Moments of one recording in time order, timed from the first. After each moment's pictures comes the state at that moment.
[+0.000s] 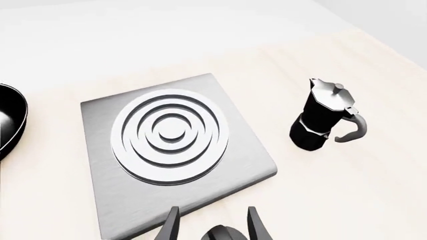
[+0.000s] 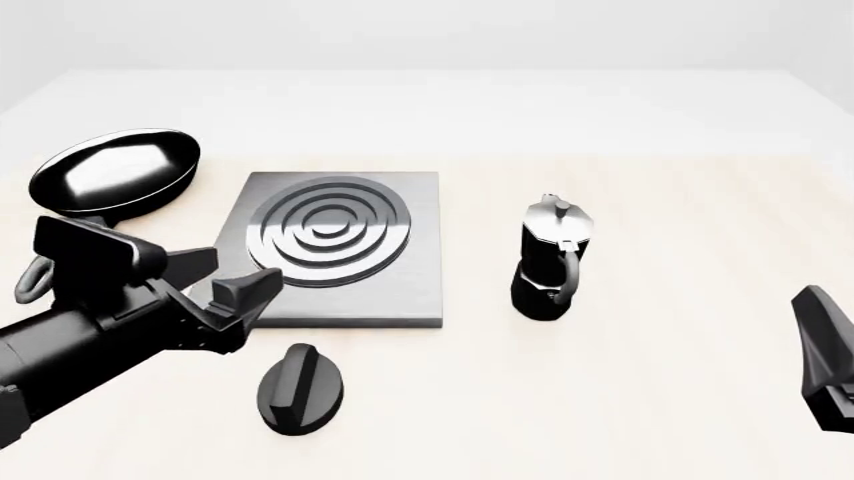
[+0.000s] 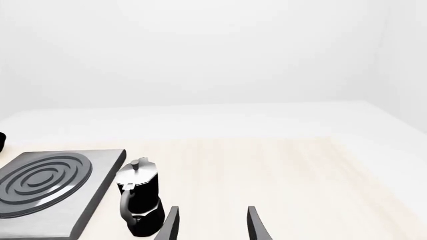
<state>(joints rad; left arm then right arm) -0.48 0.95 -0.27 -0.25 -0.09 -0.01 0.02 0.00 -0.02 0.03</state>
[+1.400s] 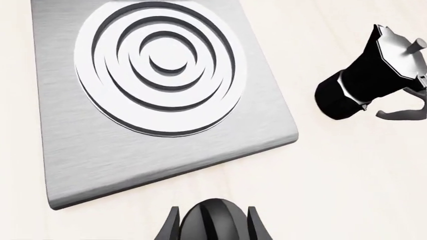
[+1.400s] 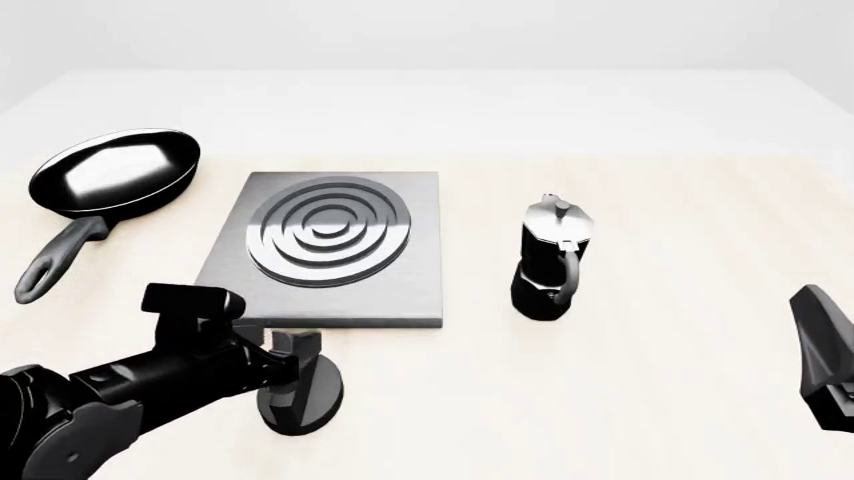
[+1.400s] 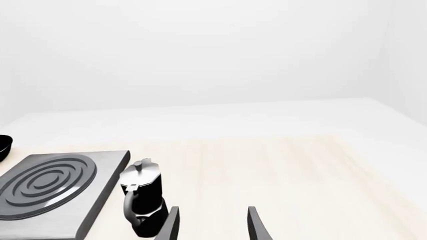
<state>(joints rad) -0.51 1.42 -0.23 -0.50 -0.32 0.00 0.02 0.00 -0.03 0.05</state>
